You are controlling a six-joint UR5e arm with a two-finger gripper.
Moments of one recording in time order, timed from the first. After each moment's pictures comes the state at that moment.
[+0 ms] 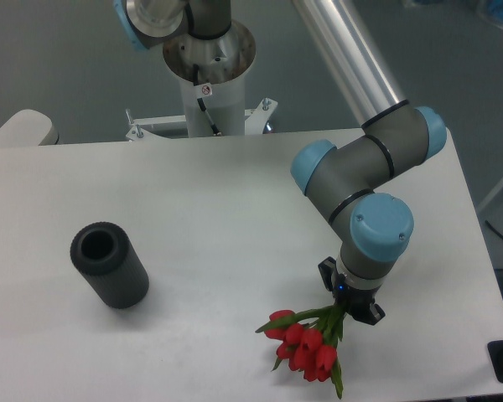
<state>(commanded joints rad) 2.54 -2.23 -1.28 -1.15 1.54 1.45</state>
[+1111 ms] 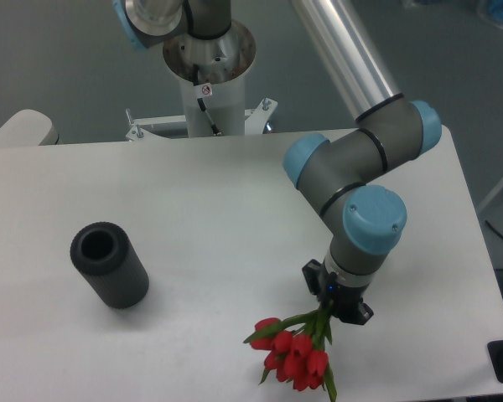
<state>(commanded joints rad) 2.50 -2.15 -1.30 -1.15 1.29 1.21</state>
